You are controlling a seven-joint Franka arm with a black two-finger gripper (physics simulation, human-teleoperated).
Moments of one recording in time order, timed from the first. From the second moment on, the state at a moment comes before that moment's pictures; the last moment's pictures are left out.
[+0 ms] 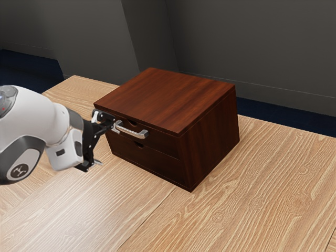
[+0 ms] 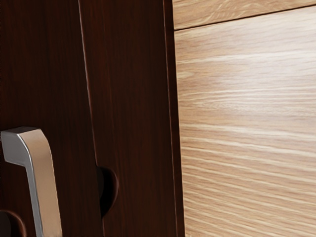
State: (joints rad) arm -0.30 -0.51 0.43 -2.40 0.50 2.55 1.44
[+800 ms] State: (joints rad) arm -0.31 -0.41 0.47 -2.38 0.43 2.68 1.45
